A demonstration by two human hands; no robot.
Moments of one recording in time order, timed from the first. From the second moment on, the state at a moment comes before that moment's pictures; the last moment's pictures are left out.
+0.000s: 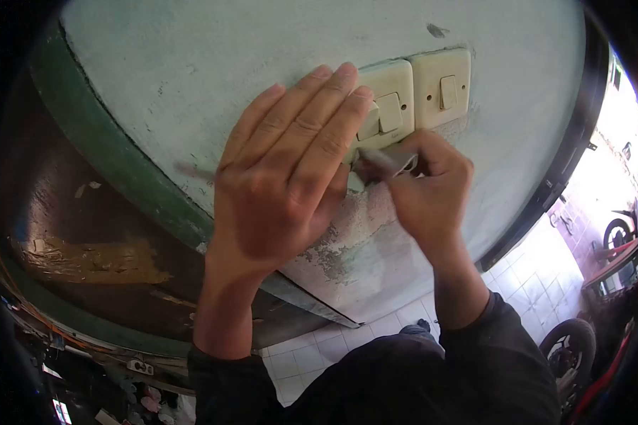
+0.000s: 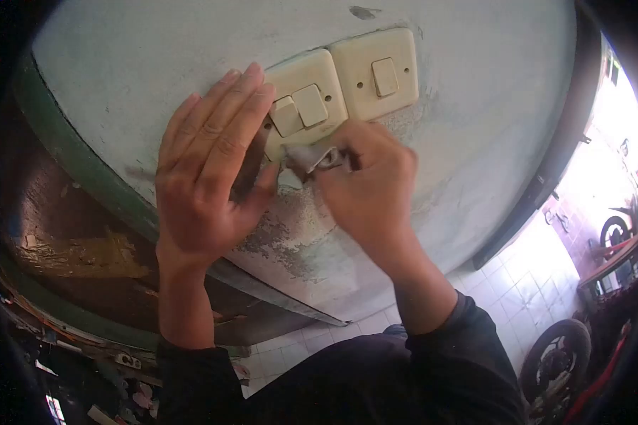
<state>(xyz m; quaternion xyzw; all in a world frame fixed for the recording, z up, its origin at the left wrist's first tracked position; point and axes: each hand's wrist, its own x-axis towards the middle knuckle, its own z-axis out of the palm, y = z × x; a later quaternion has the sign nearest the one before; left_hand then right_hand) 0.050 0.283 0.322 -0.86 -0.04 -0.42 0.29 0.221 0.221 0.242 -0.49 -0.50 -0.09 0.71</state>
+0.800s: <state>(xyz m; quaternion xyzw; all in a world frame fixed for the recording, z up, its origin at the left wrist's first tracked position) 0.047 0.276 0.320 -0.87 -0.06 -0.41 0.26 0.208 0.214 0.254 -0.43 -0.45 0.02 0.78</state>
